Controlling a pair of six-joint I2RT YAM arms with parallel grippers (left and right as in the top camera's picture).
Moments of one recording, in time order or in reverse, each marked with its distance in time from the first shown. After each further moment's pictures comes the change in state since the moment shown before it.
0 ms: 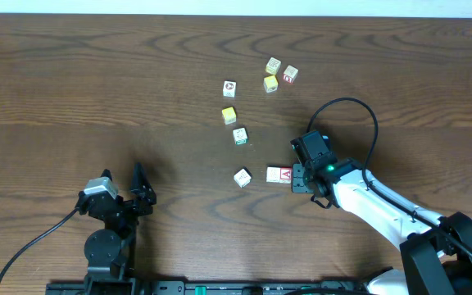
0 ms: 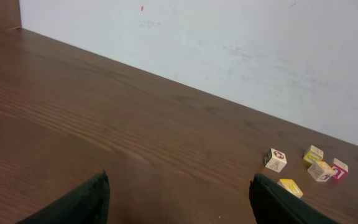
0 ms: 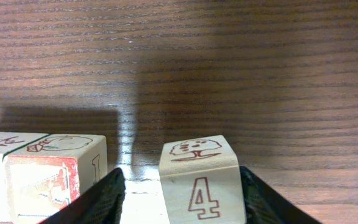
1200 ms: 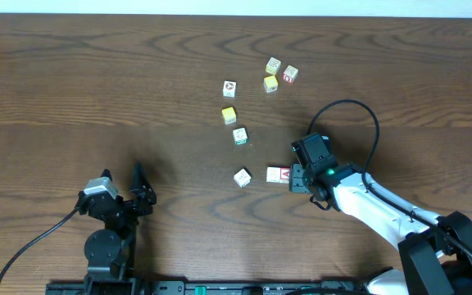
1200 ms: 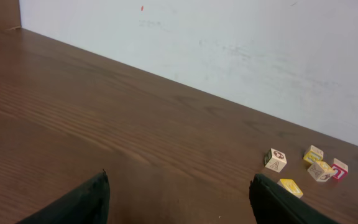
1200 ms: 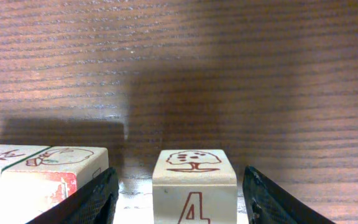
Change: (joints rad) left arm 0.000 0.000 0.000 0.000 0.000 0.000; right arm -0.001 0.000 -0.040 0.085 0.002 0.016
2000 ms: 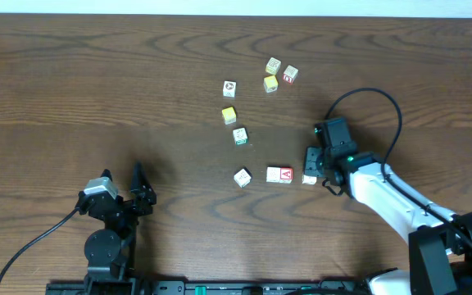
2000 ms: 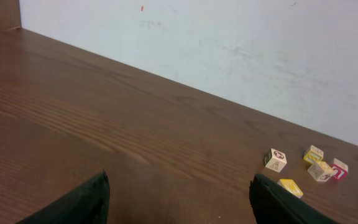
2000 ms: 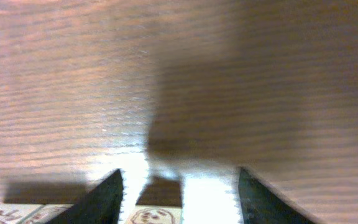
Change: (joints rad) left arm 0.000 0.000 0.000 0.000 0.000 0.000; right arm -0.169 0.000 0.055 0.026 -0.056 -0.093
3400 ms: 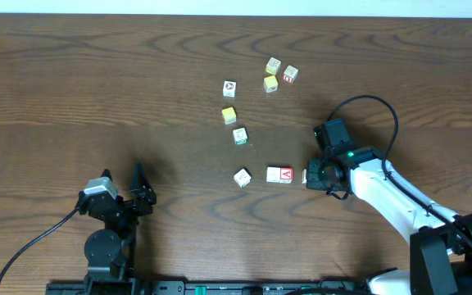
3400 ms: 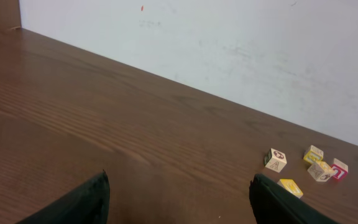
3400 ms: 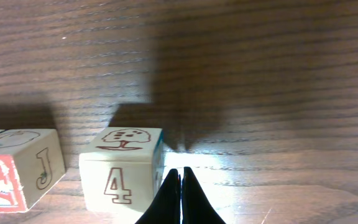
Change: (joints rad) left arm 0.000 0.000 0.000 0.000 0.000 0.000; right arm 0.017 0.000 0.039 -0.248 -0.055 -0.003
